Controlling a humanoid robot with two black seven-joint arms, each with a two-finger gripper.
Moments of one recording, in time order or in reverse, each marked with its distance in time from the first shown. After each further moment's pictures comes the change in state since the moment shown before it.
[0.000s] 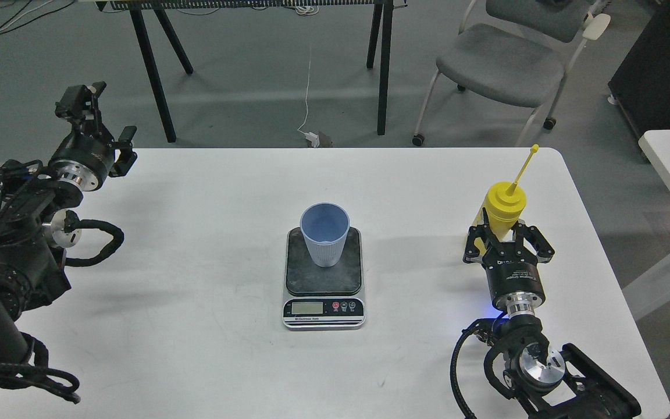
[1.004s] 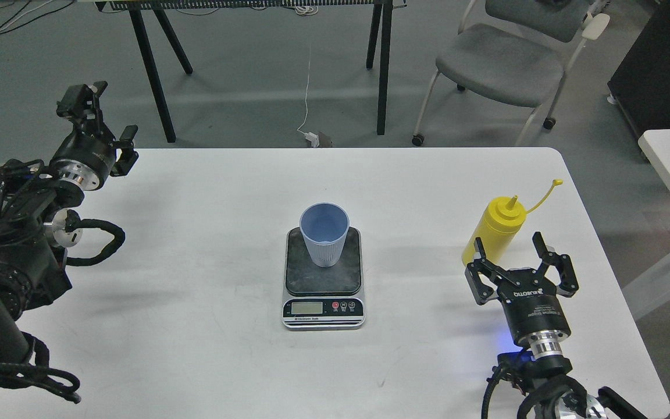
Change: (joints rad) left arm -0.001 -0.001 0.000 0.000 0.000 0.000 0.000; right arm -0.264 -0.202 -0.044 0.342 -0.007 0.000 0.000
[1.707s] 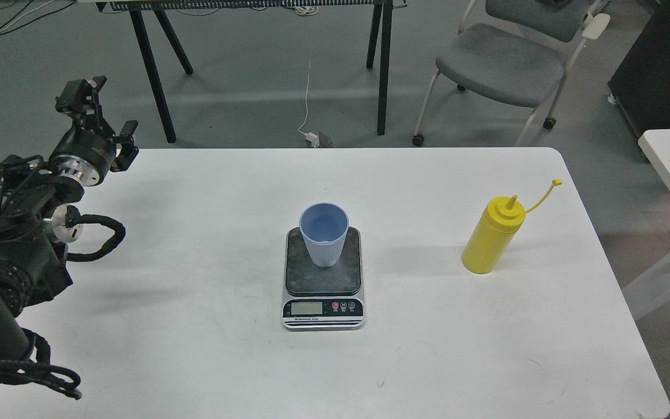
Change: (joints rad) left arm -0.023 -0.006 -0.010 -0.002 -0.002 0.000 0.000; right arm 0.545 -0.609 -0.129 -0.527 -0.222 0.000 -0.071
